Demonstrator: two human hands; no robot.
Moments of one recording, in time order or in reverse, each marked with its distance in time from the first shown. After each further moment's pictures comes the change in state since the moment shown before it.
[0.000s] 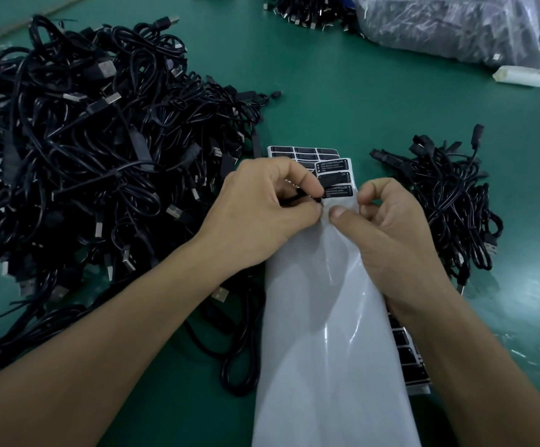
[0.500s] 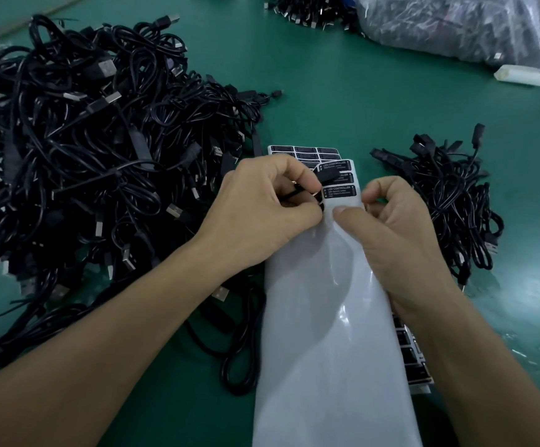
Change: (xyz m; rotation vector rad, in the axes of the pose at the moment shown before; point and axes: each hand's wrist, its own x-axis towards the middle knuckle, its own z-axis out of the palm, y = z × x) left_hand -0.001 -0.003 0.001 -0.025 0.007 -0.015; right_hand -0.003 -0.006 0.000 -0.032 0.024 0.055
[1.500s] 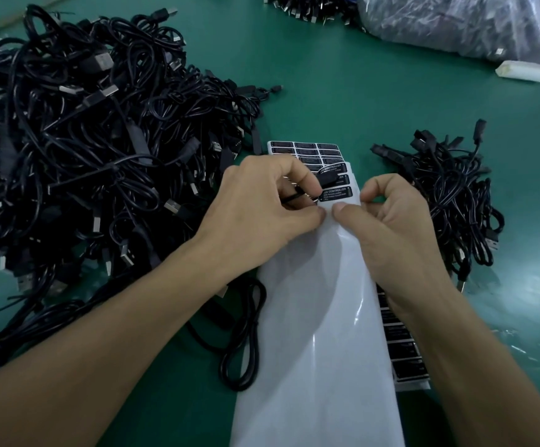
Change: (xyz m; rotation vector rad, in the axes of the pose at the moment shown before) left_hand -0.004 0.003 -0.001 0.162 -0.001 0.042; right_hand -0.002 -0.001 0.002 -0.002 0.006 -0.018
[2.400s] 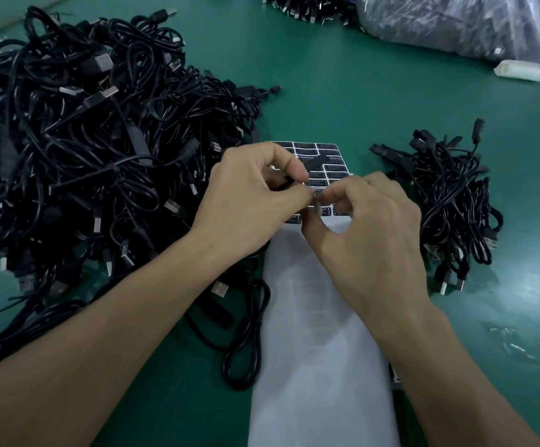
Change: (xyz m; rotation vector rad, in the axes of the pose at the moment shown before) left_hand 0.008 -0.004 -0.001 -0.174 0.088 -0.092; right_hand -0.007 0.001 0.021 -0.782 0.223 -0.441
